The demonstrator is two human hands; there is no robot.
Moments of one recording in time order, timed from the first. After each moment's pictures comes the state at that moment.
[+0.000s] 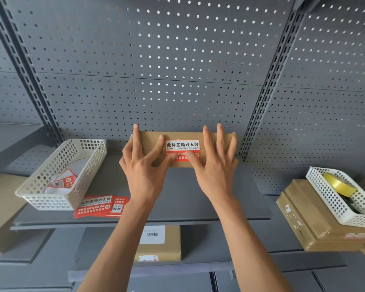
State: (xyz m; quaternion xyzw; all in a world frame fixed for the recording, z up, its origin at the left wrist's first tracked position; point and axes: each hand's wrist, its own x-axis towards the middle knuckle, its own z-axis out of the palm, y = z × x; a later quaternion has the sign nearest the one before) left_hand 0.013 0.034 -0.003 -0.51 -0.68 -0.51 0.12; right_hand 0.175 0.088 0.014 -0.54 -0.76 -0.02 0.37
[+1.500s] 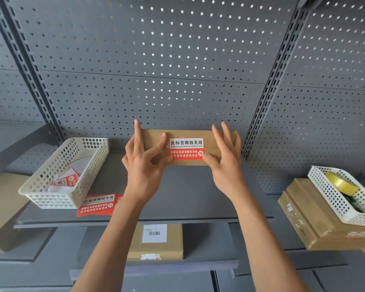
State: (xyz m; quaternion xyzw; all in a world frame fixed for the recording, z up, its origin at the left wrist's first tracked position) left_hand -0.004 0.021 0.010 -0.57 -0.66 -0.49 0.00; right_hand 0.197 0.094 0.024 -0.46 -0.76 0.20 0.42
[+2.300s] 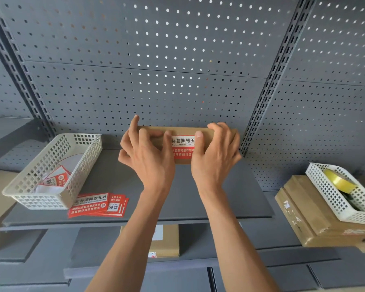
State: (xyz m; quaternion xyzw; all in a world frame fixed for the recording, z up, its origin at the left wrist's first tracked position) left_hand 0.042 0.055 0.026 -0.38 -0.71 -0.59 0.08; right_hand 0.140 0.095 0.025 -0.59 -0.62 -0.01 0.52
